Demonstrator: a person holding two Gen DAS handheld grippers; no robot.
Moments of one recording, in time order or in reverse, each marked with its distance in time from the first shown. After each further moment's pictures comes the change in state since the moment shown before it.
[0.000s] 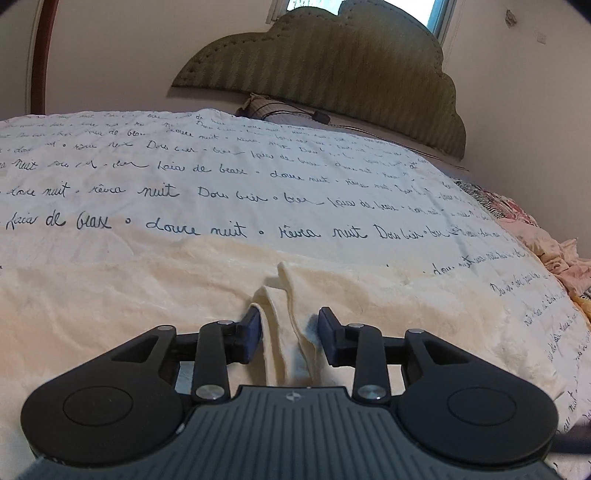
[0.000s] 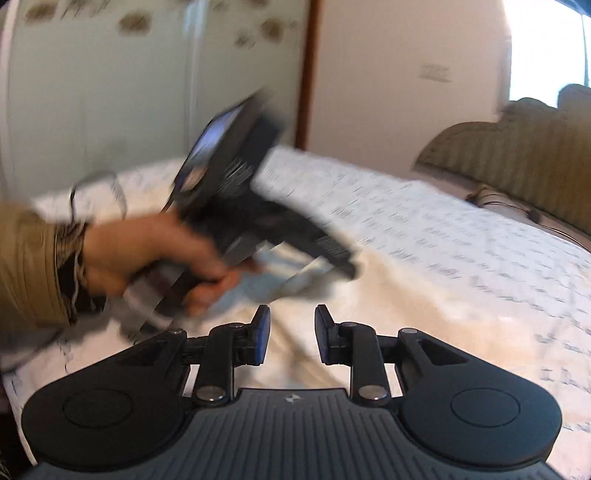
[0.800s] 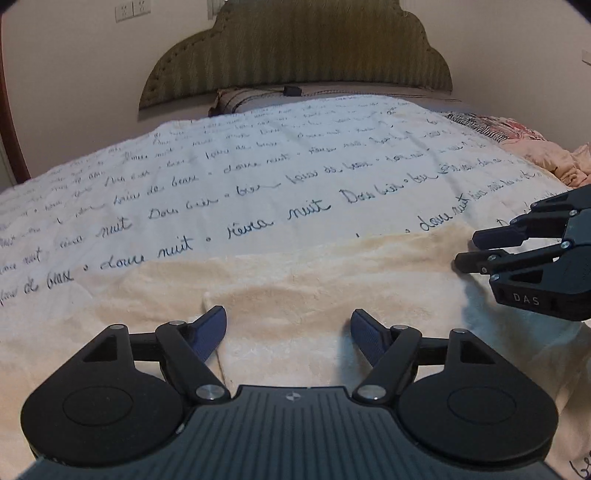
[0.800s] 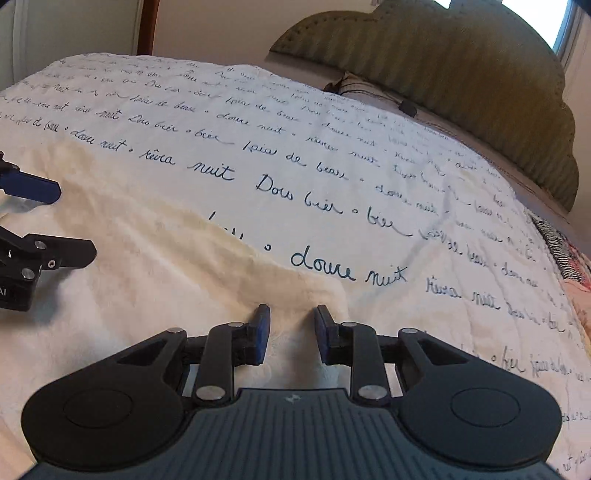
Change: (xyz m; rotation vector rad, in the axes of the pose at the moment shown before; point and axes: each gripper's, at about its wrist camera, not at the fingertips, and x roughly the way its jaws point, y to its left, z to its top) left arm 0.021 -0.077 -0.002 0.292 0.051 0.095; right arm 0.079 -0.132 -0.018 0.073 0.367 -0.412
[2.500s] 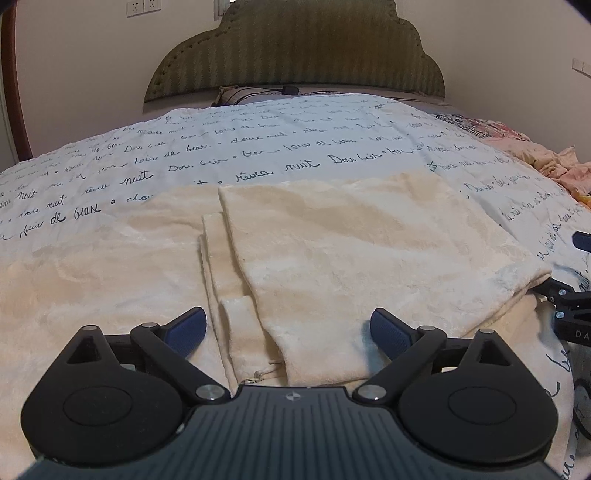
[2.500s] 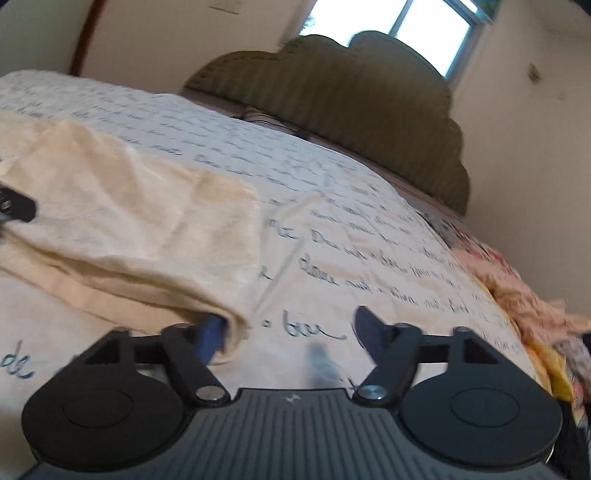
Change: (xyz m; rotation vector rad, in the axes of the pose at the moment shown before) left arm -0.048 0.006 -0.068 -0.045 0.002 -0.034; right arm -0.080 0.027 -0.113 0.154 -0.128 -0.339
